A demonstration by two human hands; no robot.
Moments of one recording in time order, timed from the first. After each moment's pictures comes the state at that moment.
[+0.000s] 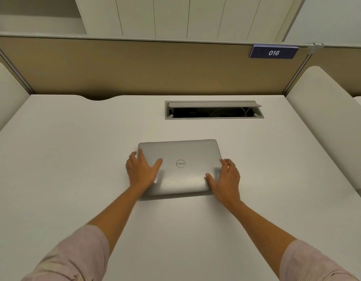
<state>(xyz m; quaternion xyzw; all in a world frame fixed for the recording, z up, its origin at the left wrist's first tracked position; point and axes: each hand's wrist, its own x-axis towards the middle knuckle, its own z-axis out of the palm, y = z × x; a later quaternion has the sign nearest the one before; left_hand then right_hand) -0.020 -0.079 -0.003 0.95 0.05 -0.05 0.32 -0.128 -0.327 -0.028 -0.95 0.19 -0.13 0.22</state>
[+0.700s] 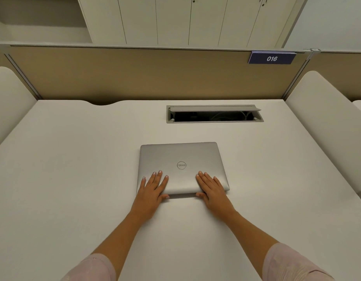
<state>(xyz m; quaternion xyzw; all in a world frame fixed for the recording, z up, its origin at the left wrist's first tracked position) -0.079 -0.056 -0.049 0.95 -0.29 -0.08 0.10 -0.142 -0.317 -0.063 -0.98 -0.05 -0.03 0.17</state>
